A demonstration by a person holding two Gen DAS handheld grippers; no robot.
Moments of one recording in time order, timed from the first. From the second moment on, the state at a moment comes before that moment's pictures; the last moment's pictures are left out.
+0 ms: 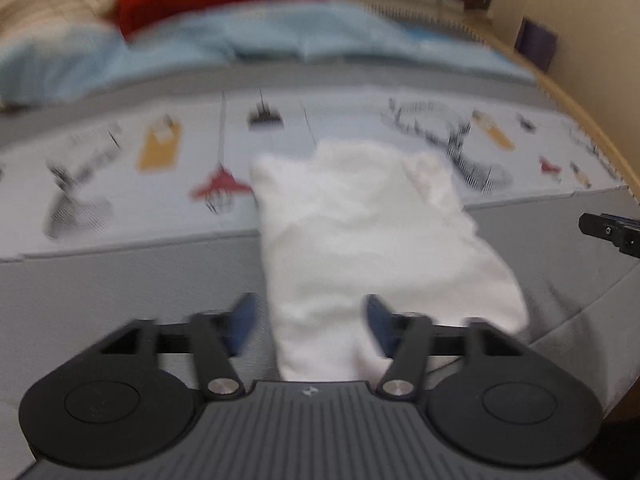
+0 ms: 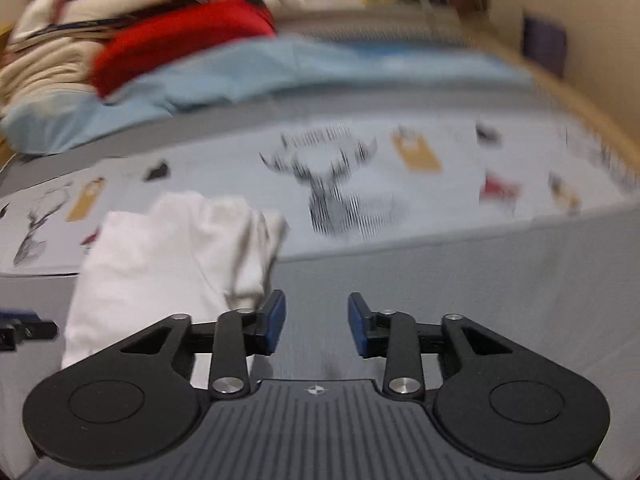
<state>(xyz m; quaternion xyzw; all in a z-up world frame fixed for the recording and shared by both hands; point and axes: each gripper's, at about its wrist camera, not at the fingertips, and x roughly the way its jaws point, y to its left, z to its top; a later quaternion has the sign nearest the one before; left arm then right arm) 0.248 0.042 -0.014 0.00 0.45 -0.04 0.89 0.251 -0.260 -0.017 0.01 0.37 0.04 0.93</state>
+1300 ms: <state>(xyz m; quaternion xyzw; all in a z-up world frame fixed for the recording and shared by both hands) 0.129 -0.003 -0.010 -0.01 0.39 0.02 0.92 0.114 -0.199 0.004 -0.03 0.32 0.10 0.94</state>
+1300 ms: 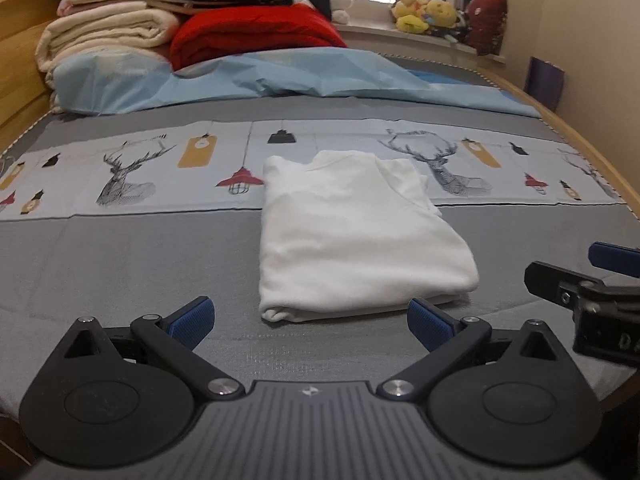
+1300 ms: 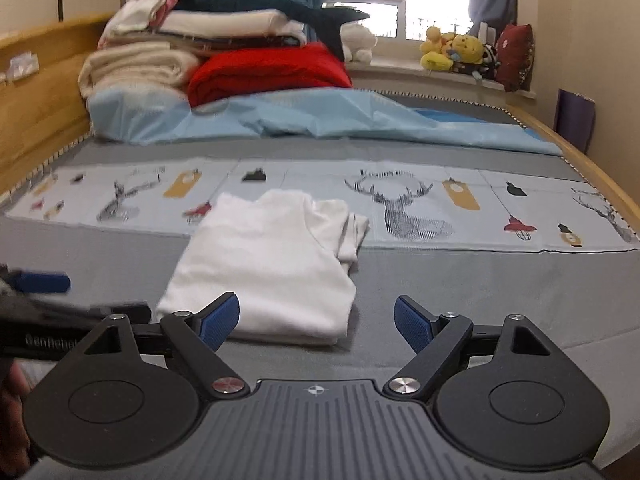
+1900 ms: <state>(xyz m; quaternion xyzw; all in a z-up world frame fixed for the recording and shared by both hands) 0.138 0.001 -0.015 -0.06 0.42 0.02 0.90 0.120 -0.185 -0.001 -0.05 0.33 0.11 0.94</state>
